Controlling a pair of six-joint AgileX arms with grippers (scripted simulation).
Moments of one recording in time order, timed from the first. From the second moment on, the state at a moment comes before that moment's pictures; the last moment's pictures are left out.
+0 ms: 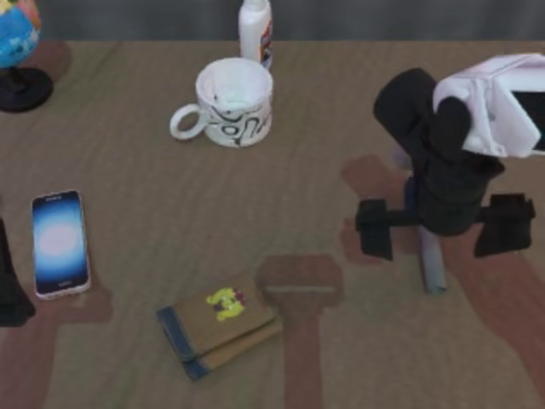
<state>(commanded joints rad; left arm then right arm) 0.00 0.00 0.00 0.00 0.00 0.00 0.50 1.96 1.30 -0.88 0.13 0.53</state>
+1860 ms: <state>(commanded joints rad) 0.00 0.00 0.00 0.00 0.00 0.00 0.48 2.08 1.19 -0.64 0.13 0.51</state>
